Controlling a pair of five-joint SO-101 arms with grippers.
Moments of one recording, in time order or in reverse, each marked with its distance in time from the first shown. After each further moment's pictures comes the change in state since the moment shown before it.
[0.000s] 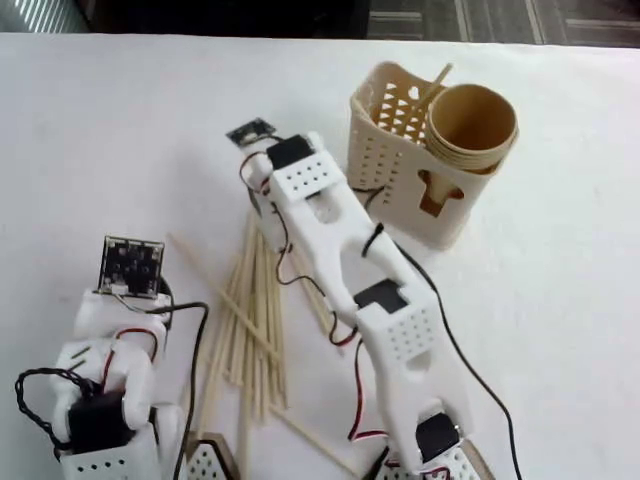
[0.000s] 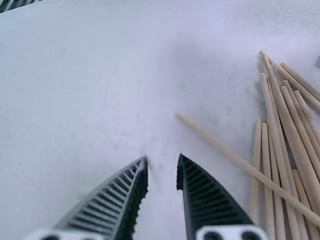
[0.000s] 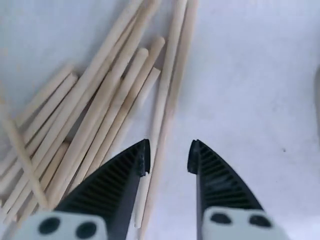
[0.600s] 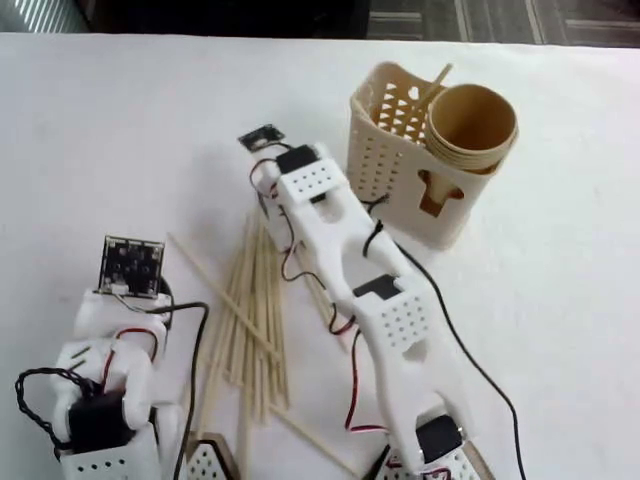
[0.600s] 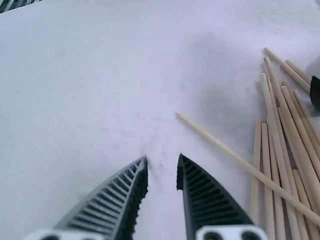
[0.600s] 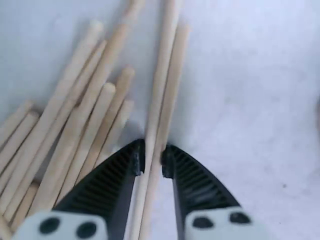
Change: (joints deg) left arm 0.0 0.0 0.0 0.0 0.0; right arm 2.6 10.3 -1.4 -6.9 0.2
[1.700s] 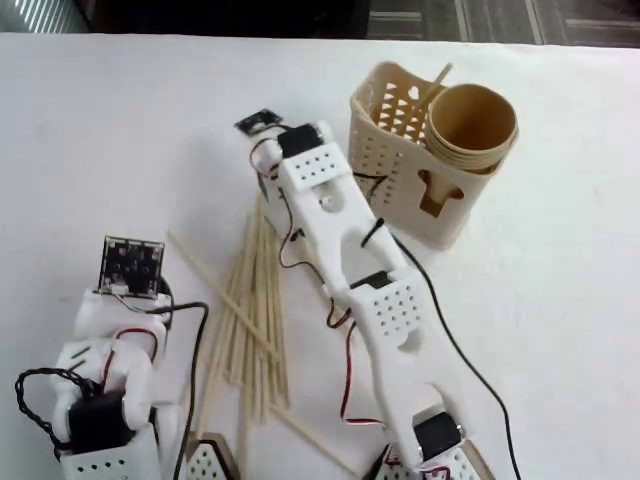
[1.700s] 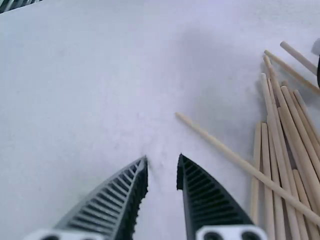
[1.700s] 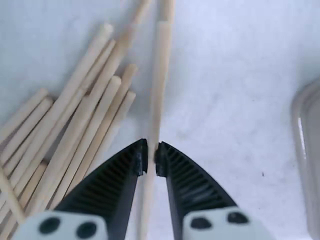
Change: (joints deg) left arm 0.0 0.0 0.0 0.0 0.0; right arm 0.9 3.1 -18.6 14.0 3.4
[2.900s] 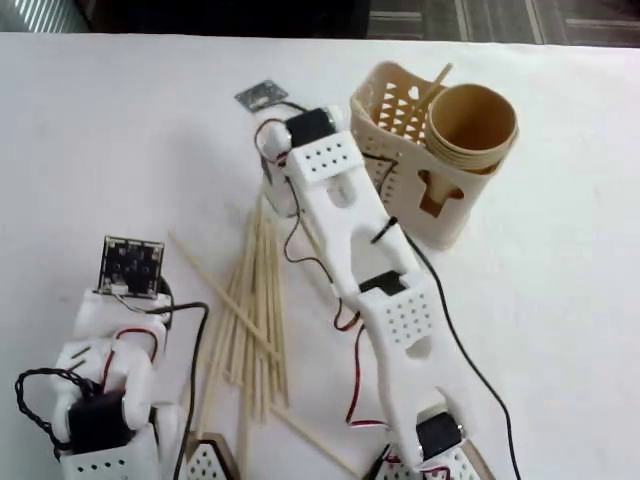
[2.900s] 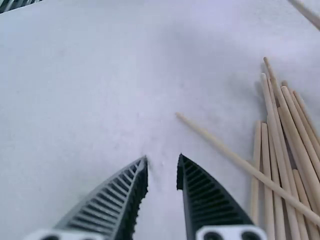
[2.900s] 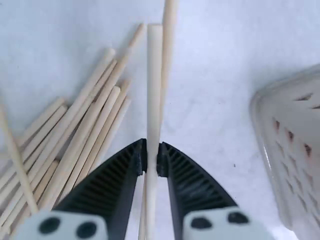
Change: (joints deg) left arm 0.0 0.0 0.0 -0.3 0.0; right arm 1.4 -9.6 -1.1 0.2 0.1
